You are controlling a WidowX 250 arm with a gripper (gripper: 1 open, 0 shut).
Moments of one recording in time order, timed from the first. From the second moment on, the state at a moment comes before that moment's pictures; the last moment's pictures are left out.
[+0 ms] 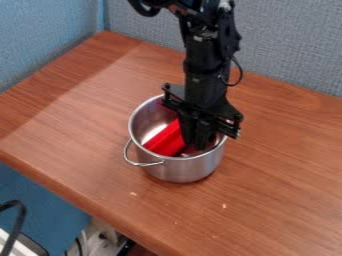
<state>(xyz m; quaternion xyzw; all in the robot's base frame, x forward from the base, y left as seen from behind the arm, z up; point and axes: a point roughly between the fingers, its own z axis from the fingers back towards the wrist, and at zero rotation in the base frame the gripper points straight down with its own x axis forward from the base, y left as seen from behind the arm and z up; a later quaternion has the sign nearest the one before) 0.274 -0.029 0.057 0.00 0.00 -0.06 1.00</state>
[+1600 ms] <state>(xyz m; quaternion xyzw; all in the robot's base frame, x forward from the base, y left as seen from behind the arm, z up) 0.280 -0.051 0.075 0.00 -0.04 -0.10 0.99</state>
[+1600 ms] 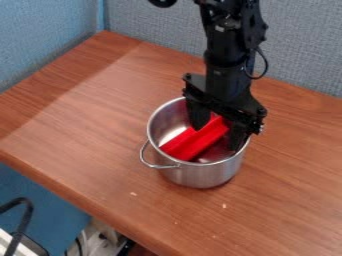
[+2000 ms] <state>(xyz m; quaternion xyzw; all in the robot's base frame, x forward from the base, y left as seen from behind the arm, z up) 0.279 -0.052 0.074 0.00 -0.04 -0.10 0.99</state>
